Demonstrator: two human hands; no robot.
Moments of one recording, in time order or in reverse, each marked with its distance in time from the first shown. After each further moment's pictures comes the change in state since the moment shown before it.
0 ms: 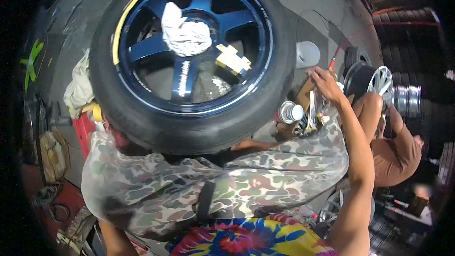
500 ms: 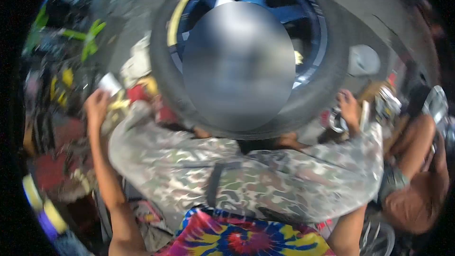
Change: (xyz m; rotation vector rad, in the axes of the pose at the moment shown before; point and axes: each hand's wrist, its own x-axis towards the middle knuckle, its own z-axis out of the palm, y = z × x) left_hand -0.083 0.108 -0.325 -0.064 0.476 0.189; right_hand 0.008 0.105 0.173 0.491 0.176 0.204
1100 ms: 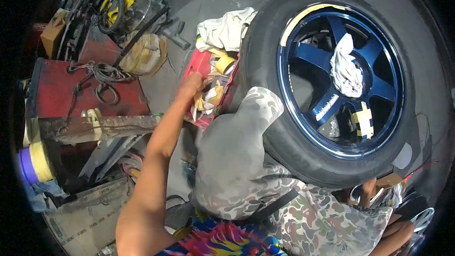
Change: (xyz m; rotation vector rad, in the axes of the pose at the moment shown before) left_hand -0.062 -0.047 0.169 0.126 -0.600 -0.418; right_hand 0.039 0.062 -0.013 -0.143 -0.049 -0.132
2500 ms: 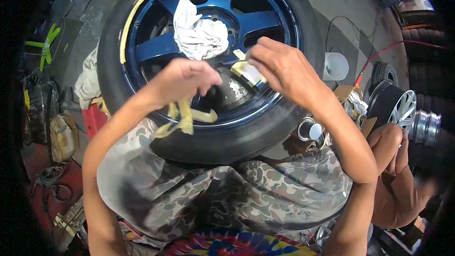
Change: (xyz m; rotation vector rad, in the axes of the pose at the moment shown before) left_hand -0.141 0.393 -0.079 -0.878 -0.989 0.875; right_hand 0.009 -0.438 -0.016 -0.317 -0.213 -0.991
